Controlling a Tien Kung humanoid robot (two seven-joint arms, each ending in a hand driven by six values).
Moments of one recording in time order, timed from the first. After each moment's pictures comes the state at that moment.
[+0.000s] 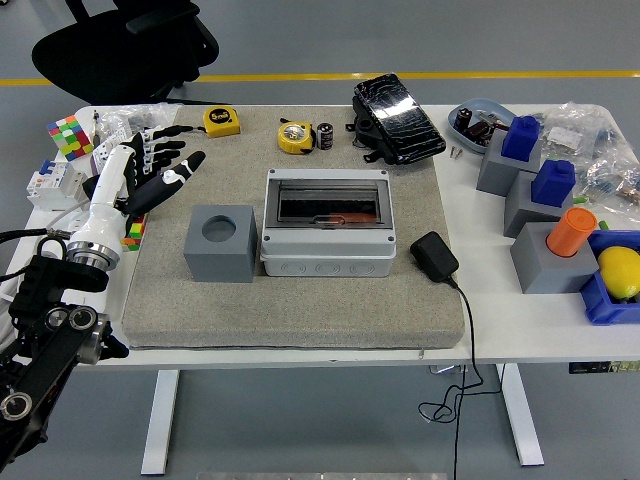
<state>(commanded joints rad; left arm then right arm) -0.20 0.20 -1.23 -1.45 1.37 0.31 0.01 0.12 -0.37 0.26 0.34 0.11 -0.11 -0.02</state>
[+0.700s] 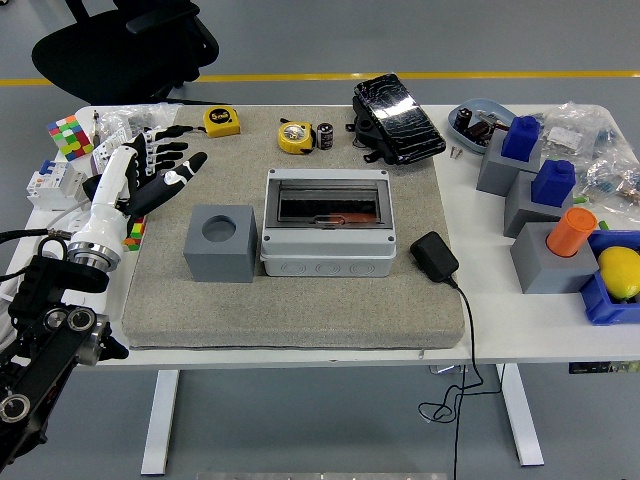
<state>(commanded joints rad) -0.20 0.20 -1.23 -1.46 1.37 0.30 0.02 0.12 -0.37 0.27 0.34 0.11 -0.11 -0.03</state>
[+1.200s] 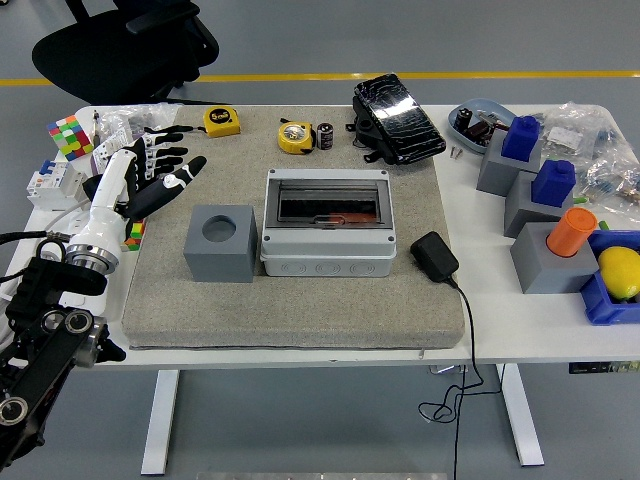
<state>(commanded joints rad) -0.19 0.20 -1.24 -1.47 1.38 0.29 0.03 0.13 -0.37 0.26 0.34 0.11 -0.11 -0.03</state>
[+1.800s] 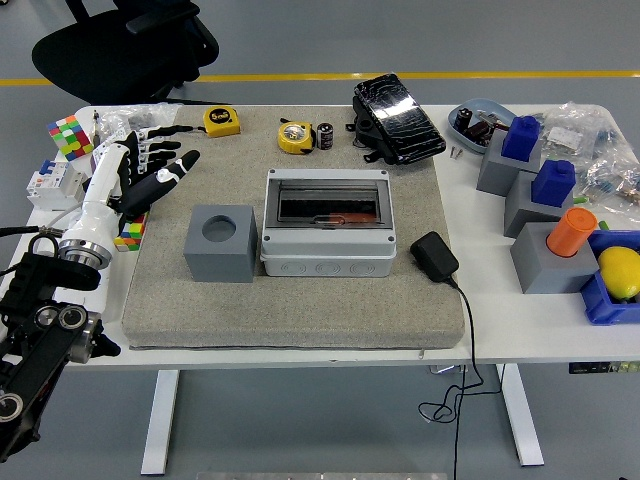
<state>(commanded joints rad) -0.20 0.21 -1.25 -1.47 1.38 0.28 0.03 0.14 -0.38 0.22 0.34 0.12 -0.11 -0.04</state>
